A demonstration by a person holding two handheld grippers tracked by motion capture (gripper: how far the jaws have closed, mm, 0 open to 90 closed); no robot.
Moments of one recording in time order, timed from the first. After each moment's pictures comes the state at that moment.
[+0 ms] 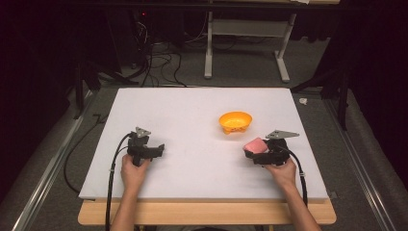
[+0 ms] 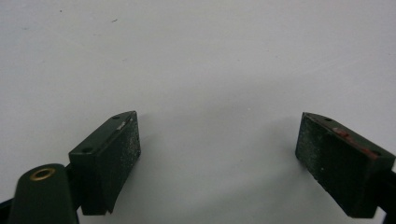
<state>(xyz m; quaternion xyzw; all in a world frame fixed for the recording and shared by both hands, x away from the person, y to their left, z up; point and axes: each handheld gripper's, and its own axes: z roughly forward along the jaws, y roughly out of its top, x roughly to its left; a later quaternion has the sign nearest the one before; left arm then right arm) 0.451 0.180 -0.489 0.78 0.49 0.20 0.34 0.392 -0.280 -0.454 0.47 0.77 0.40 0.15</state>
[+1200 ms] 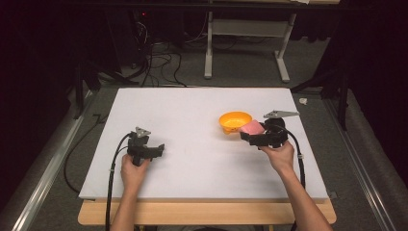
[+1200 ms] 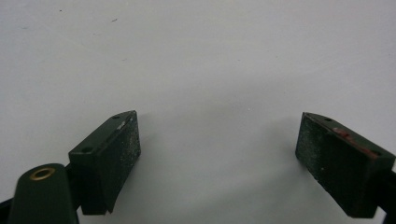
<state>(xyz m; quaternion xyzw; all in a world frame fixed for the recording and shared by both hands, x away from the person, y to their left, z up) 0.452 0.180 -0.489 0.78 0.49 0.20 0.34 0.420 -0.261 -0.394 0.46 0.76 0.43 0.14</state>
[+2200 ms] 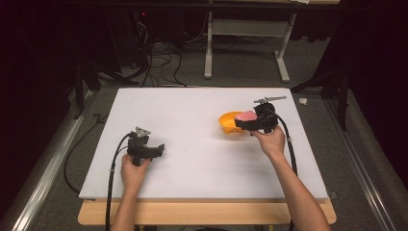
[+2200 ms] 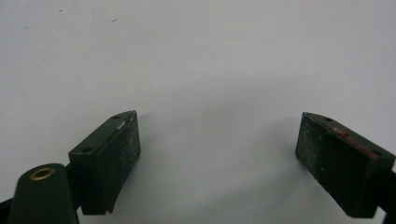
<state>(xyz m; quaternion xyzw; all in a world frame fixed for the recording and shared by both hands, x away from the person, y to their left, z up) 0.452 0.180 -0.489 0.78 0.49 0.20 0.34 0.470 -0.244 -0.389 0.52 0.75 0.38 0.14</state>
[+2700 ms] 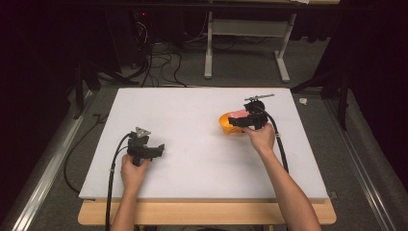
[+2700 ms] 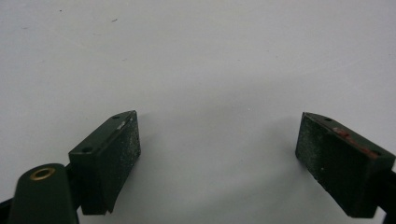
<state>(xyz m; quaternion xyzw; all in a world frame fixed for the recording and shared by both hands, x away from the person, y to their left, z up) 0.451 0.180 -0.489 0.78 0.49 0.20 0.34 0.496 -0.222 -0.406 0.54 0.75 0.34 0.14</state>
